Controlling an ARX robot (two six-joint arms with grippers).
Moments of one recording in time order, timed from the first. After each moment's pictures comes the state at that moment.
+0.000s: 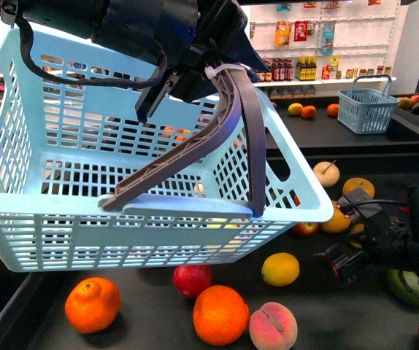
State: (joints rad) left arm -0.41 1.84 1.46 -0.03 0.58 -0.70; right arm -0.10 2.59 1.45 0.55 -0.47 -0.39
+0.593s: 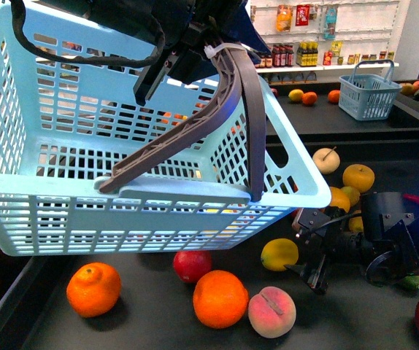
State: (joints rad) left arm -0.41 1.84 1.46 -0.03 0.58 -0.70; right arm -0.04 2.92 1.89 0.41 -0.63 -0.89
